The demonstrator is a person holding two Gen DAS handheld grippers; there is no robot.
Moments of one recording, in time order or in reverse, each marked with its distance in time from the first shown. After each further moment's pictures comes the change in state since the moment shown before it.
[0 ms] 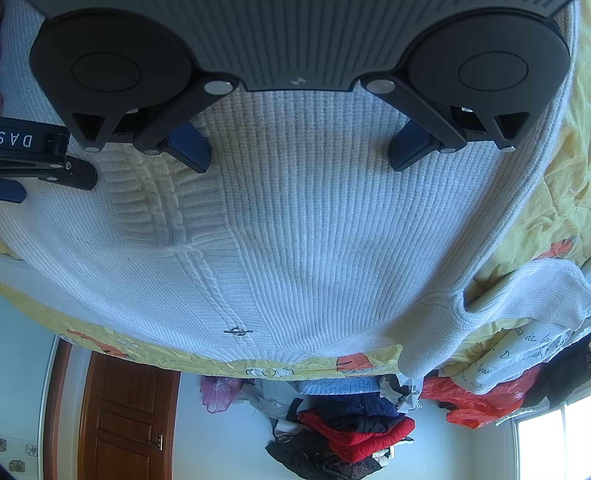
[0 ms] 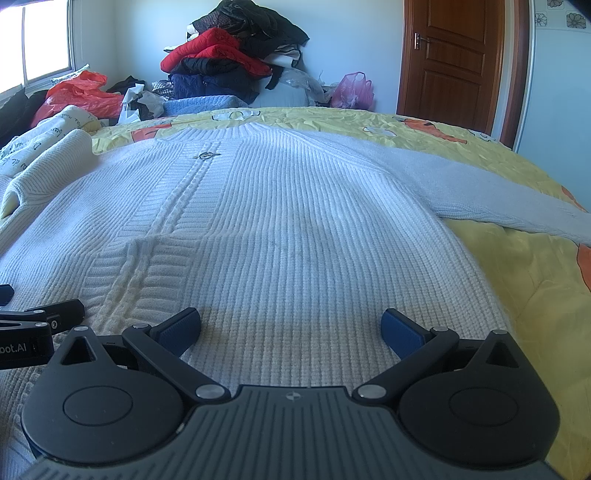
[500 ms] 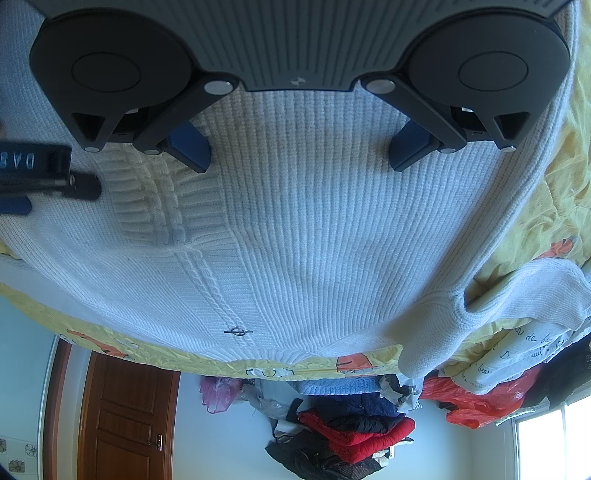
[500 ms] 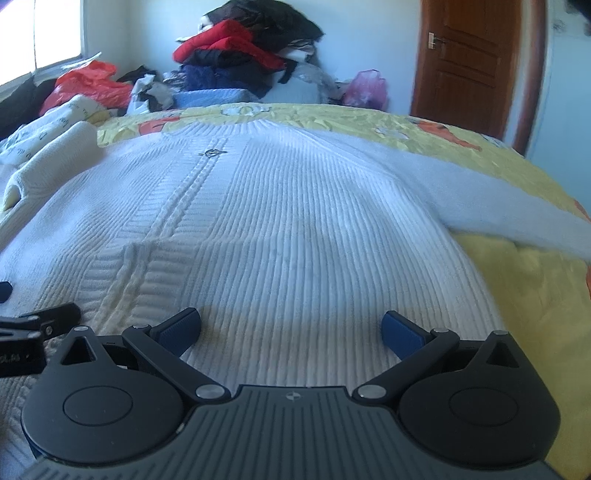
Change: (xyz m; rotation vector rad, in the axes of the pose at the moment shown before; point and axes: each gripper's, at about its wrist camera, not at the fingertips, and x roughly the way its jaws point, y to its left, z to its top) left arm 0.000 0.000 0.000 0.000 0.000 0.000; right arm 0.014 -0.005 0.013 -0.055 0.023 0.033
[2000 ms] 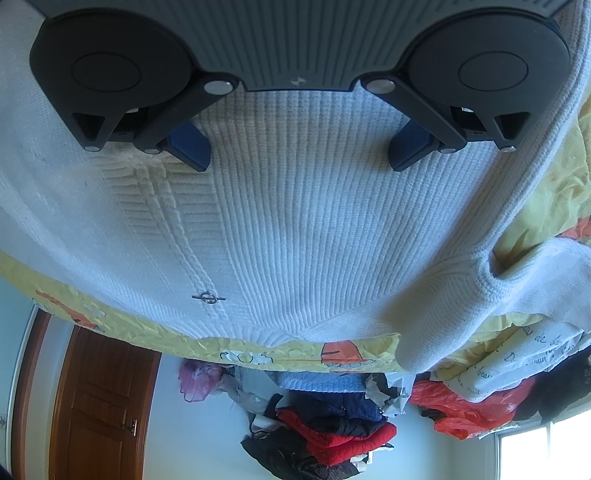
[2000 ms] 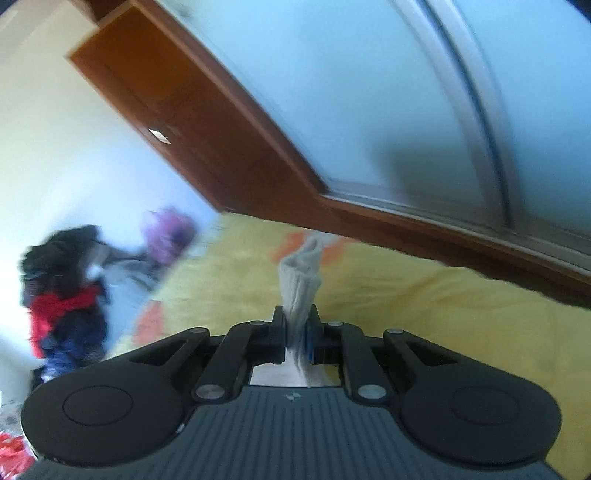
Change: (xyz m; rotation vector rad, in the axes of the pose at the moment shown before) left arm 0.048 0.009 0.046 -0.093 -0.009 0.007; right arm 0.000 -0.429 0.022 0.962 -0.353 -0.164
